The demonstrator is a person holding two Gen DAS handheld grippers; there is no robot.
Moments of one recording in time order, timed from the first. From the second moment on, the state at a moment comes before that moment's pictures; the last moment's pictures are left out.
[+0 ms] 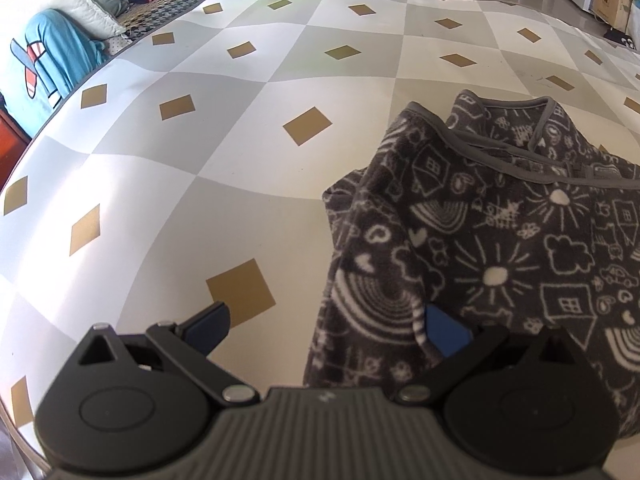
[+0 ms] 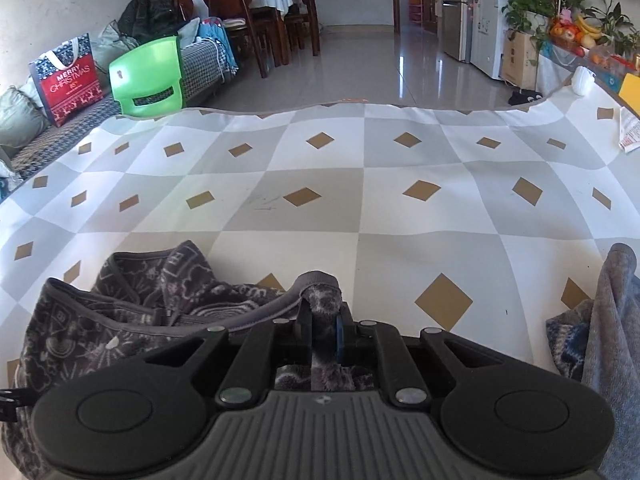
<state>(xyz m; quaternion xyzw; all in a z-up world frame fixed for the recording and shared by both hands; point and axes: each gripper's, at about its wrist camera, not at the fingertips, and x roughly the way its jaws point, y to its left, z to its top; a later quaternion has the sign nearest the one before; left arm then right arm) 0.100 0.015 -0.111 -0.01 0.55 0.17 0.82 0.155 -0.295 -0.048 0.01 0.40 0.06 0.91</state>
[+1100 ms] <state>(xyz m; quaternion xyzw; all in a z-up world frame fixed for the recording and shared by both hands) 0.133 -0.059 -0.119 0.03 0.53 0.07 0.84 0.133 -0.291 -0.083 0.00 0.53 0.13 0.84</state>
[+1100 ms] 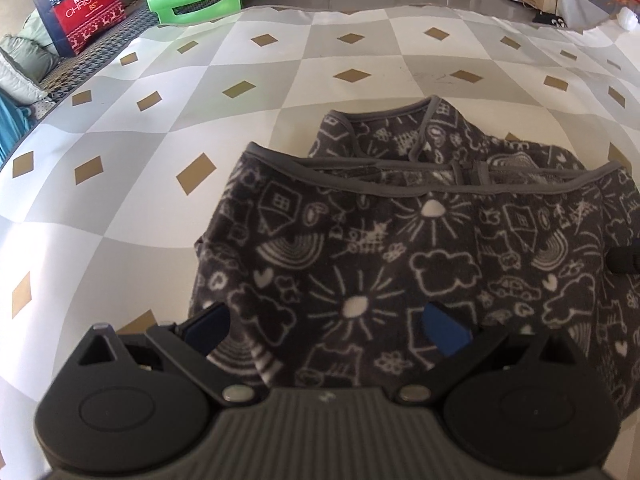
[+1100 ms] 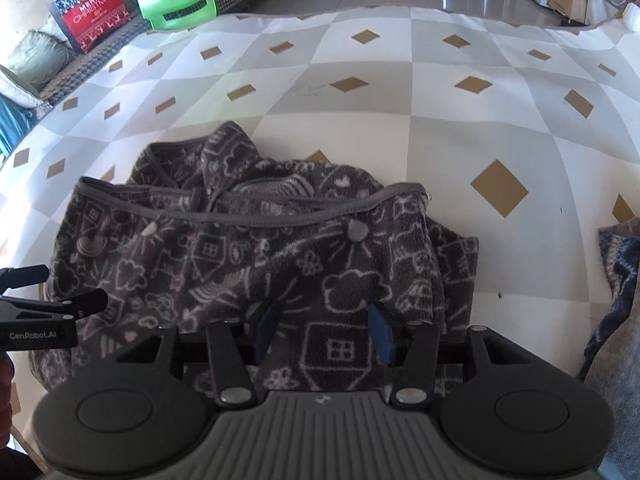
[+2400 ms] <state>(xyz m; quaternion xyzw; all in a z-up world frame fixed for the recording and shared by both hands) 0.086 -0.056 -0.105 0.00 0.55 0.02 0.83 0.079 -0.287 -0.067 0.05 0.57 0.04 0.82</state>
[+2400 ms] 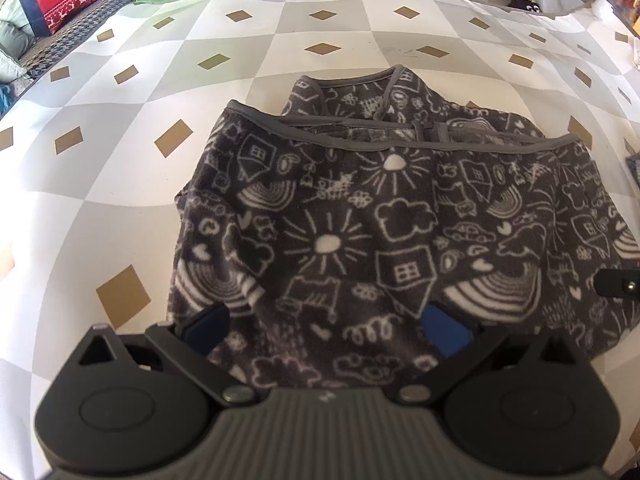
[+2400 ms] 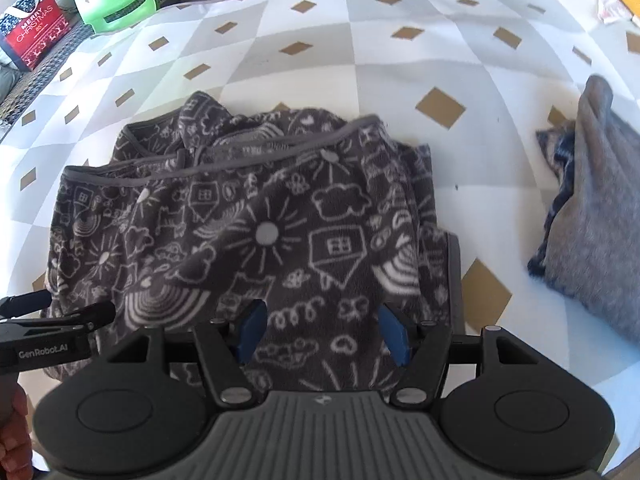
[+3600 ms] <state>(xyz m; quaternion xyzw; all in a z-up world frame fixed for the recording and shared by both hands) 0.020 -0.047 -0.116 0.06 0.55 0.03 0.83 0.070 -0.285 -0.096 0.01 0.59 -0.02 0.81</state>
